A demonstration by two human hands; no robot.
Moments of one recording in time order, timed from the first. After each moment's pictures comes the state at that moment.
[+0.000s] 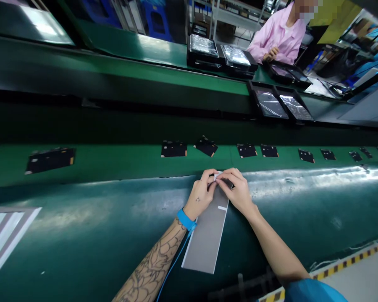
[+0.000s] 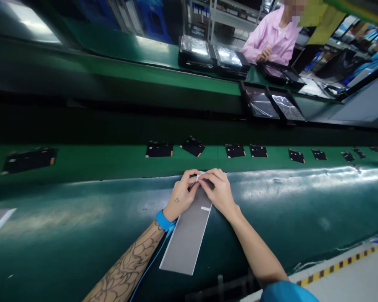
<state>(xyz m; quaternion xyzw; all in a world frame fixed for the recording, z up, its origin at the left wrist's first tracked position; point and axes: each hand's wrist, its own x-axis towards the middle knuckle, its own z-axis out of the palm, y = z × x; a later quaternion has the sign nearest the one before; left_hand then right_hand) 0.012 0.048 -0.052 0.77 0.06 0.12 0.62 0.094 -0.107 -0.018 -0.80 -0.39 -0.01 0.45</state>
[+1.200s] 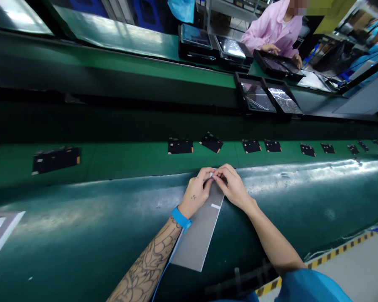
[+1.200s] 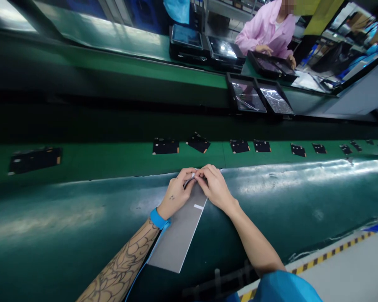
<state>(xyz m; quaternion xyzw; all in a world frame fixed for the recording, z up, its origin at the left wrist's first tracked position) 0.013 0.049 -0.045 0.79 0.04 0.12 0.59 0.099 -0.113 -0.013 -0.80 -0.41 0.07 0.42</state>
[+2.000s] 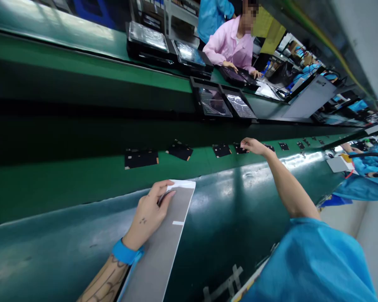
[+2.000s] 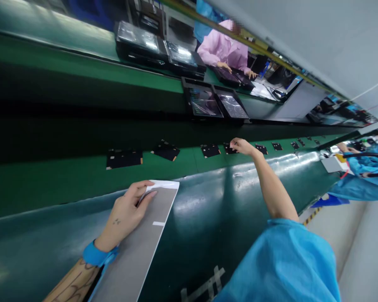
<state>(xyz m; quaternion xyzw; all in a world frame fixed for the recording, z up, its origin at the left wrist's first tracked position) 0.009 0.058 -0.040 0.84 0.10 0.10 0.53 0.368 -0.308 0.031 -0.92 -0.20 0.21 0.28</state>
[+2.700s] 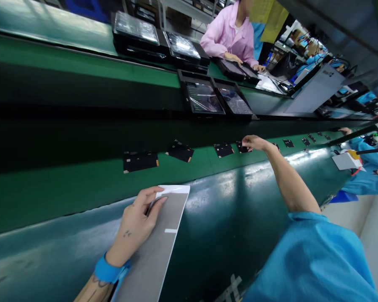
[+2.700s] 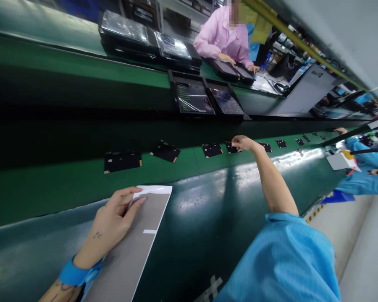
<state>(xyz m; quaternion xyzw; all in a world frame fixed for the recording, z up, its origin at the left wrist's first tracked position) 0.002 0.063 -0.048 0.84 0.13 0.08 0.52 0.408 -0.330 0.009 -0.92 -0.13 0.26 0.25</state>
